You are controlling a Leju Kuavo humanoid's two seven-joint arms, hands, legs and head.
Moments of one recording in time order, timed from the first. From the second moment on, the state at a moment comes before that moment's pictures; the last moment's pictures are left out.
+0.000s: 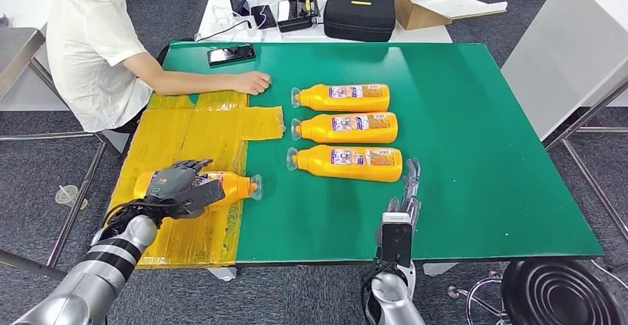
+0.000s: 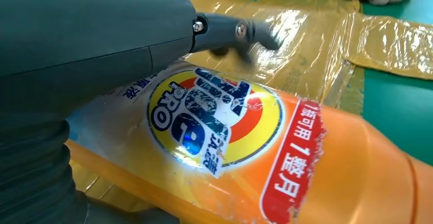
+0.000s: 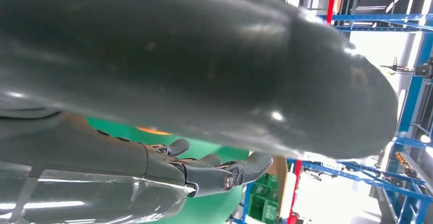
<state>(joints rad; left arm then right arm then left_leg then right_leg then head) -0.61 0.08 -0.36 -0.66 -0.84 -0.04 -0.18 -0.03 0.17 0.30 -1.27 0.16 -0.51 -0.70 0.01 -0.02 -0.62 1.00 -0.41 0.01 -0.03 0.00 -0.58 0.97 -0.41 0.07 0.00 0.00</state>
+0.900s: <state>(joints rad) -0.64 0.13 -0.40 -0.62 -0.78 -0.16 -0.29 -0.06 0.16 0.32 -1.22 0.16 -0.52 -0.70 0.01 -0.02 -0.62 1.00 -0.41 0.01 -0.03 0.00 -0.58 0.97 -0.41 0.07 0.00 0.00</state>
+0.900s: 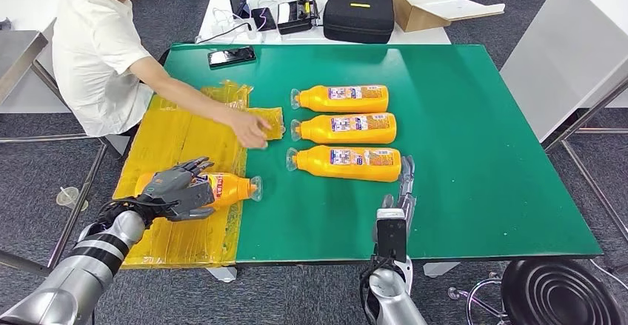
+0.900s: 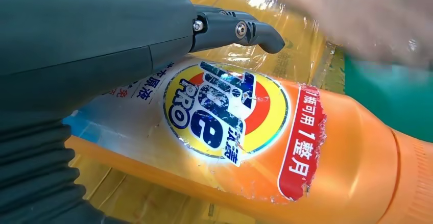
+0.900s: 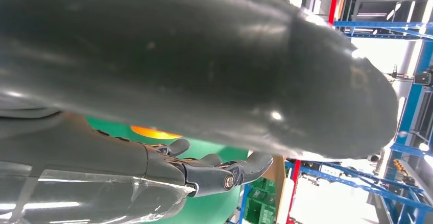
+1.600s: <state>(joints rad) -0.42 0.06 -0.42 -1.03 -0.64 0.16 -0.33 -0.07 0.12 0.35 -1.19 0.36 -0.61 -0.70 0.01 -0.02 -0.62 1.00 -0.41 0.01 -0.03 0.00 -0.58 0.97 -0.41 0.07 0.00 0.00</state>
